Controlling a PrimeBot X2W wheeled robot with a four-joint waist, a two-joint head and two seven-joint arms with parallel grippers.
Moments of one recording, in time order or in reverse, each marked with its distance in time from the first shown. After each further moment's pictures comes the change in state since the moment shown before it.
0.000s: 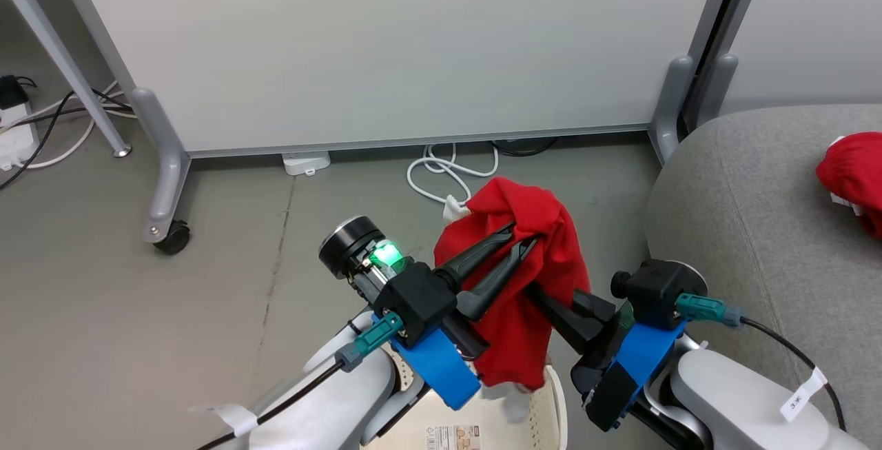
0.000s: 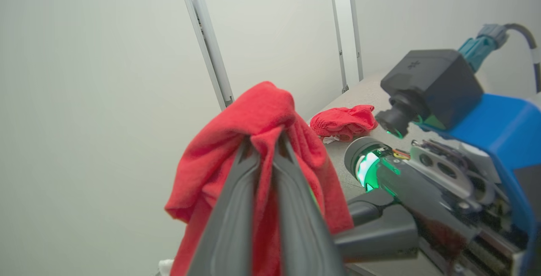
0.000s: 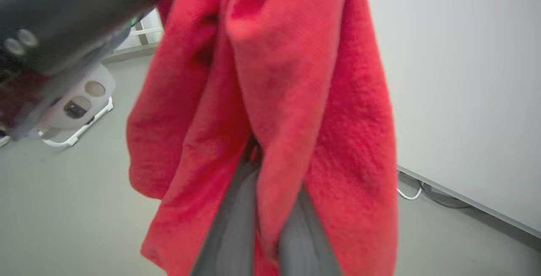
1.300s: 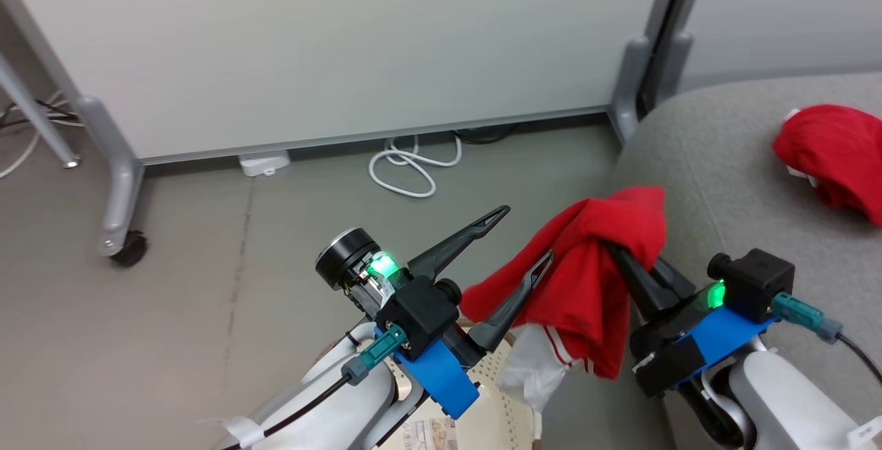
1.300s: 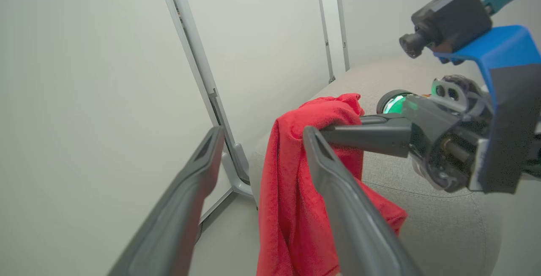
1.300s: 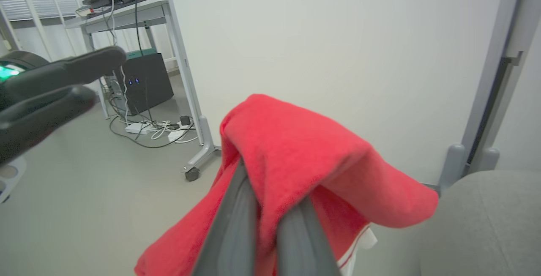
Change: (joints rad) left arm 0.012 0.011 -0.022 0.019 0.018 0.041 -0.007; right arm 0.208 0.084 -0.424 -0.044 -0.151 0.000 -0.004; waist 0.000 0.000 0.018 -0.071
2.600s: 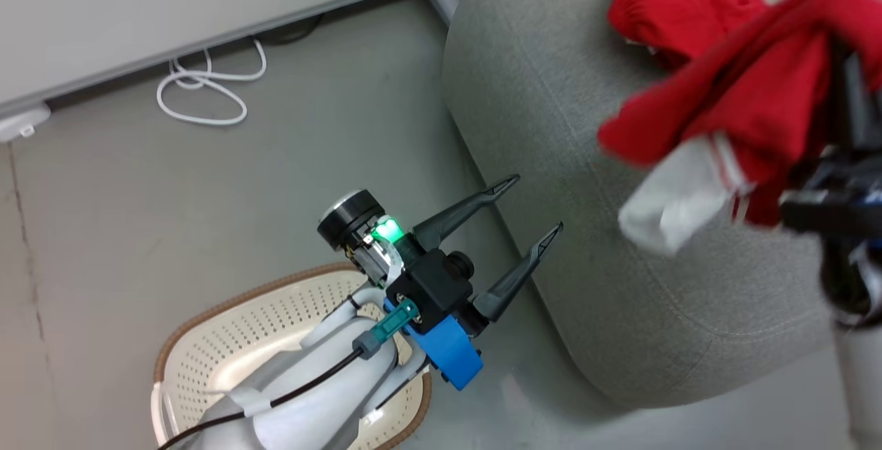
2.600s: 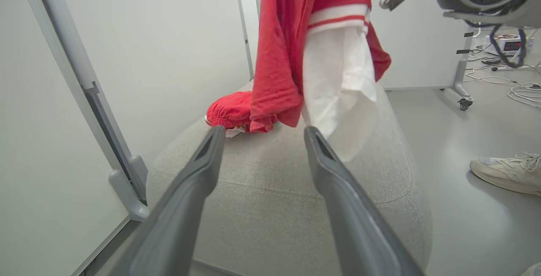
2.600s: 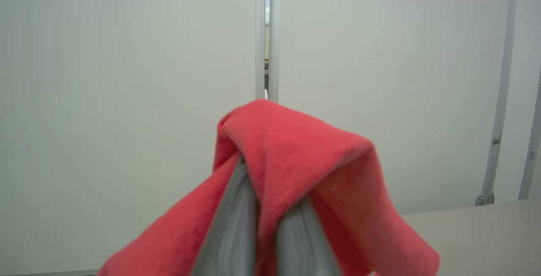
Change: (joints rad) left arm -0.091 0.000 -0.028 0.032 0.043 -0.008 0.000; right arm -0.088 0.113 -0.519 -0.229 -0.194 0.000 -0.001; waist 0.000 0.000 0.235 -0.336
